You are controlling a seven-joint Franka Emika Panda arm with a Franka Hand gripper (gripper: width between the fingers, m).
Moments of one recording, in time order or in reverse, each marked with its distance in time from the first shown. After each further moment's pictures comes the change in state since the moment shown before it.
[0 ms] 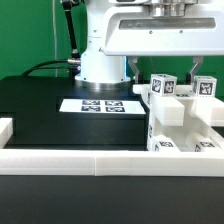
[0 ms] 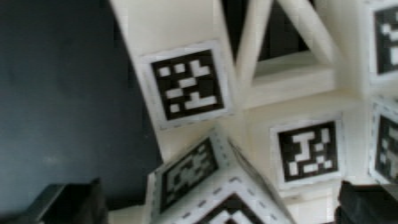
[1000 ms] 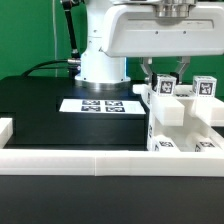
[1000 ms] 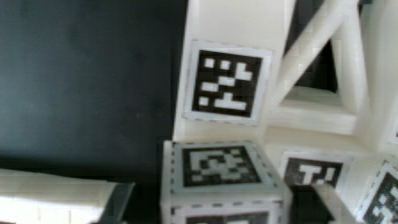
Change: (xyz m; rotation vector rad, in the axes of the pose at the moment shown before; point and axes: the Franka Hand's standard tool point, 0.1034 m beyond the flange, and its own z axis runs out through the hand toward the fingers) arm -0.001 -0.001 0.001 -0.025 -0.004 -0.262
